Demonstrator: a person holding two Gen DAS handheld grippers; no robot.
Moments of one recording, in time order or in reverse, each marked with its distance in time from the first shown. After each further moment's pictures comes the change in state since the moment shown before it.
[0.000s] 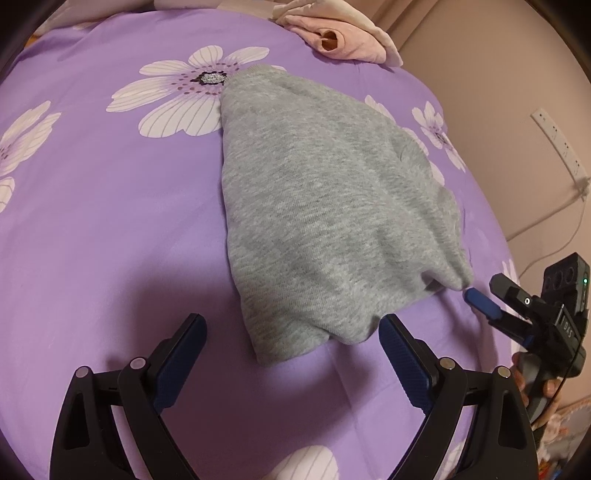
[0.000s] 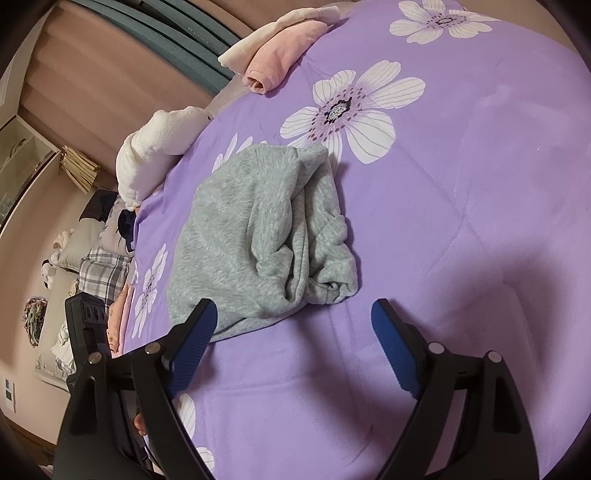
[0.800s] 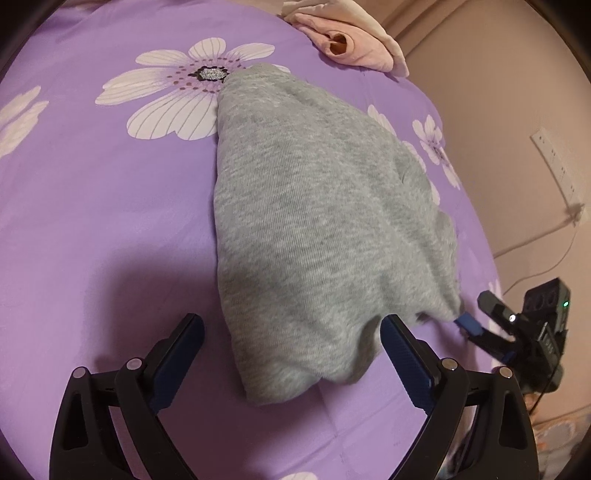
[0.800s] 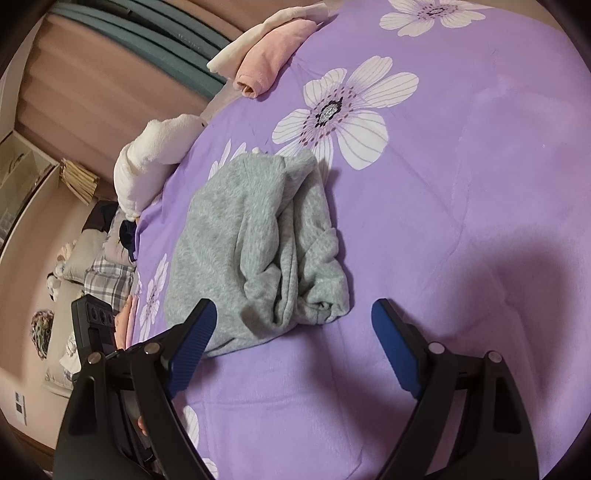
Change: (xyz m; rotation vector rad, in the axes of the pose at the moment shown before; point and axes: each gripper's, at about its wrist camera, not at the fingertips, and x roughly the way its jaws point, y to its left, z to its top) left arm 0.010 0.010 0.022 -0.084 0.012 -0.086; right arm 0.004 -0.013 0.011 0.059 -0.010 0.023
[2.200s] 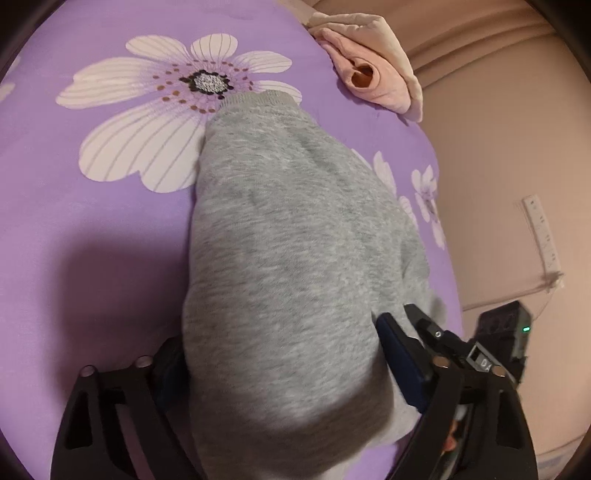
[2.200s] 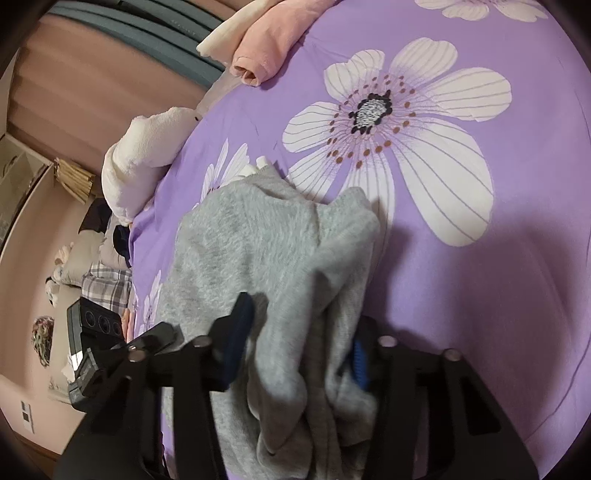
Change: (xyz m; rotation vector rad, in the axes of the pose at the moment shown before) left arm 0.038 0.015 0.058 -0.144 -0.050 -0.126; right arm 0.079 0.027 0.060 -0.041 0.066 0.001
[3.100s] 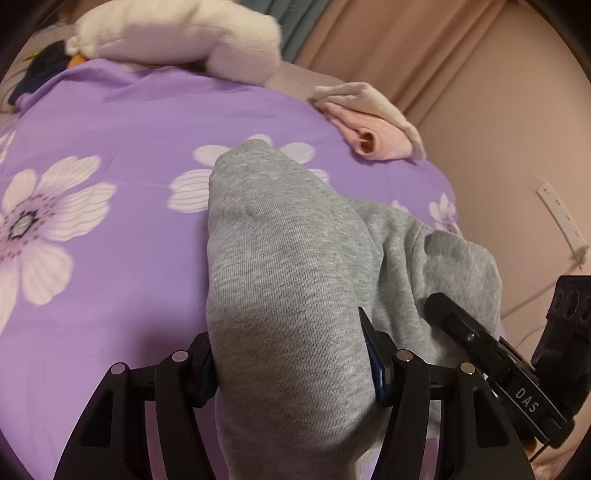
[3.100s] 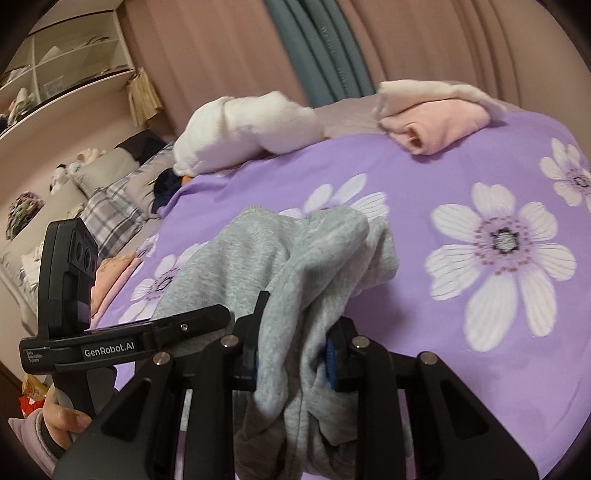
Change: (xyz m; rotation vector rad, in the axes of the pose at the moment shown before) left arm -0.110 0.014 -0.022 0.139 -0.230 0.196; right arm 0.007 0.159 -0.049 -0.498 -0.148 0.001
